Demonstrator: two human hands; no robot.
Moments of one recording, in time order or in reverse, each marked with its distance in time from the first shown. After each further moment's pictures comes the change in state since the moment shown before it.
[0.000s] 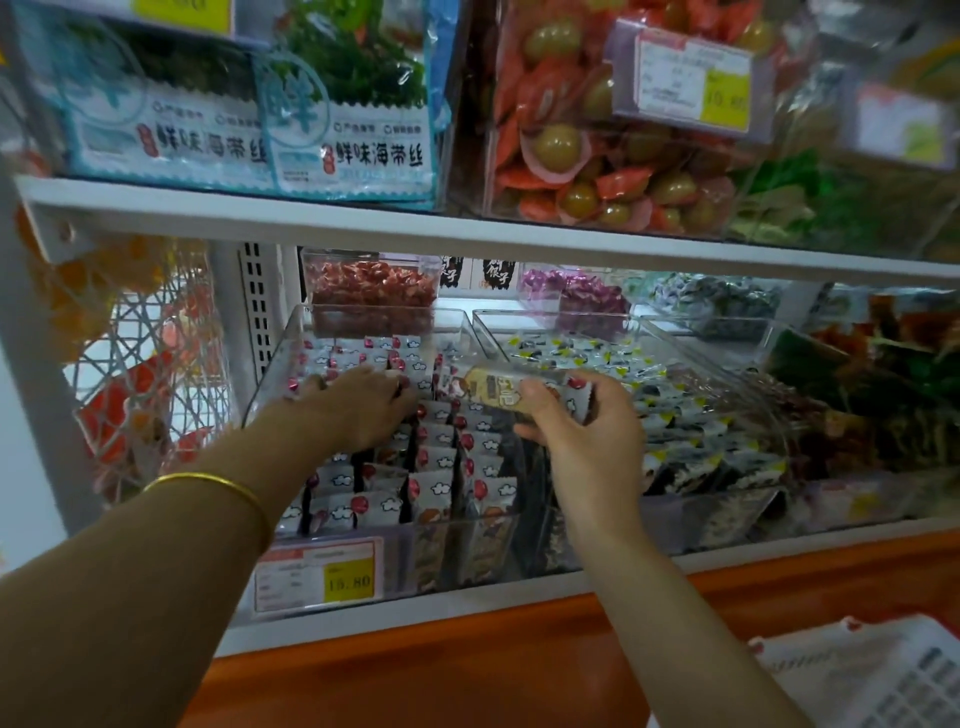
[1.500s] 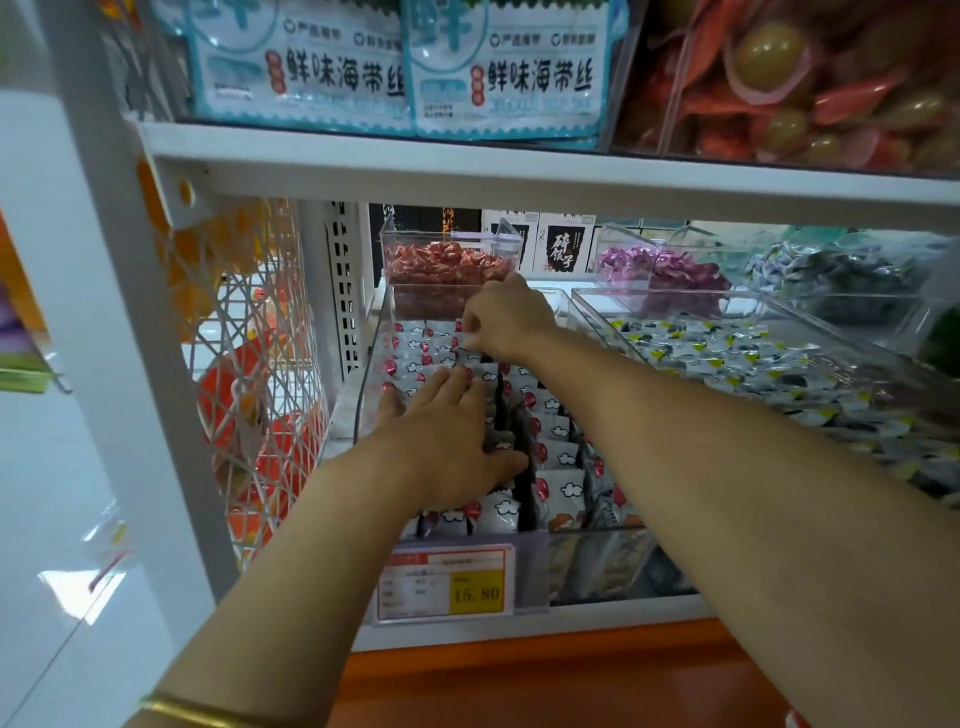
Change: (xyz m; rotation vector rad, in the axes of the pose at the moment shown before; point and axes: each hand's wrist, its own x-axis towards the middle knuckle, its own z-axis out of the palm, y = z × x) left_hand -0.043 -0.009 0.012 0.017 -0.085 -0.015; right_hand 0.116 0.037 0.165 -1.313 -0.626 -0.572
